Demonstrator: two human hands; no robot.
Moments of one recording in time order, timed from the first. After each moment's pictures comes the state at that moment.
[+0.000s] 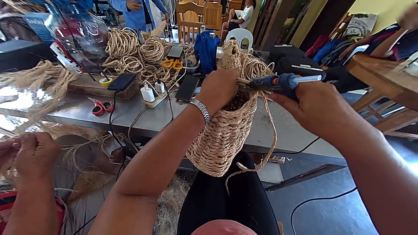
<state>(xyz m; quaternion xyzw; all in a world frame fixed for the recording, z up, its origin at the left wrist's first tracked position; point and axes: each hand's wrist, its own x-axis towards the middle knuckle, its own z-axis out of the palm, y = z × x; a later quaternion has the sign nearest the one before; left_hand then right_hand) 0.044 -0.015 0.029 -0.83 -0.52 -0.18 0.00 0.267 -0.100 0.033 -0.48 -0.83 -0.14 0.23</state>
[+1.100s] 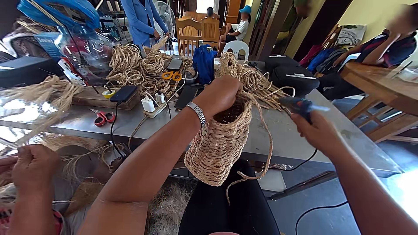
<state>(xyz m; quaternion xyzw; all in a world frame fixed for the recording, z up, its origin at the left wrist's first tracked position) 0.043 -0.003 0.041 -0.91 -0.37 -0.17 0.04 0.354 -0.073 -0.038 -0.62 -0.69 0.10 0.35</state>
